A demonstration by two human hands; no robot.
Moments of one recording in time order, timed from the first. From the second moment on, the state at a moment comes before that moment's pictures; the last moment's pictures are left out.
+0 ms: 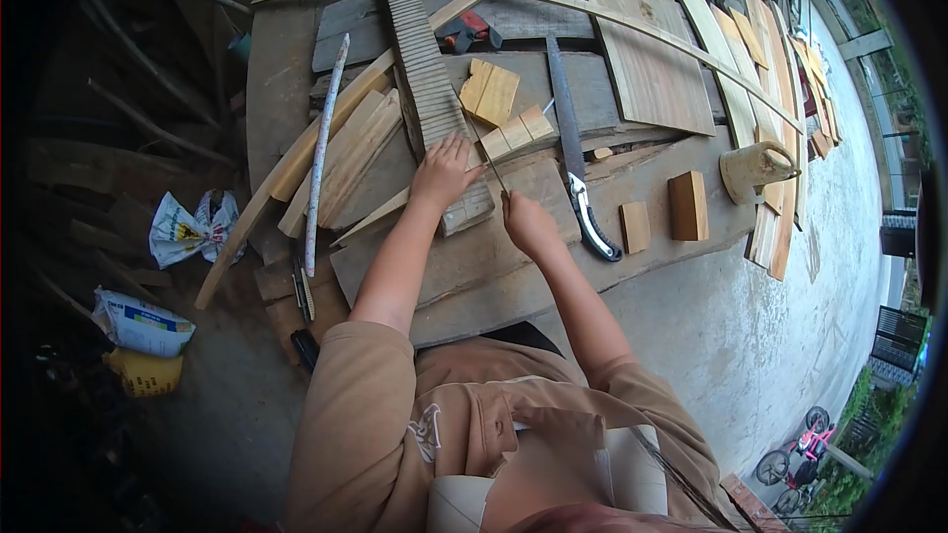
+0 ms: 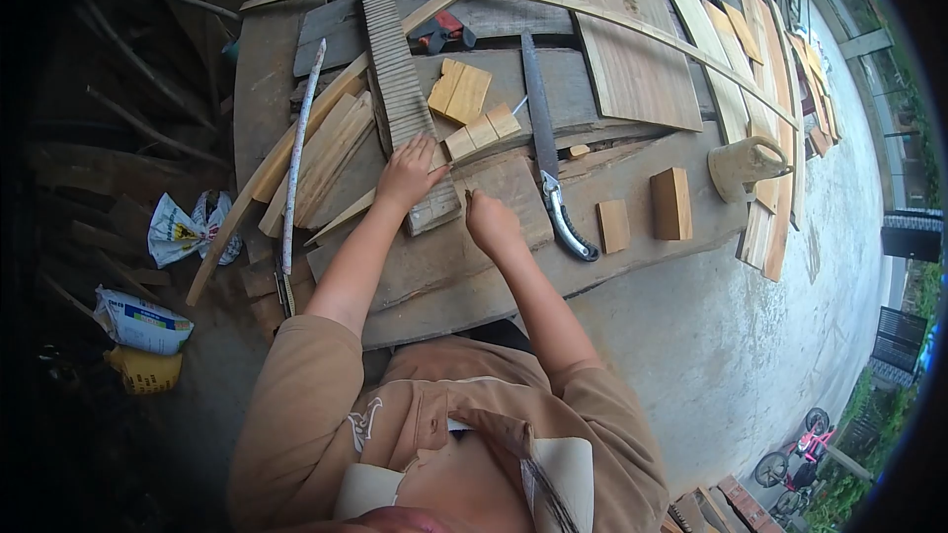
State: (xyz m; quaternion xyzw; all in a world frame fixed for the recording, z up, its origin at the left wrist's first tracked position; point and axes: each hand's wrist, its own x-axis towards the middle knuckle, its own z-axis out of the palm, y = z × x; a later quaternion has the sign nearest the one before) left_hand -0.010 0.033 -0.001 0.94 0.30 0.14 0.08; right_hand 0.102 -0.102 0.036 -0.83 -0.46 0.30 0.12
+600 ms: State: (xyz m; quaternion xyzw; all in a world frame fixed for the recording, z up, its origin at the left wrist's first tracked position) left_hand -0.008 0.033 0.002 0.94 0.30 0.13 0.09; right_hand 0.102 -0.137 0.050 -0.84 -0.44 0.31 0.09
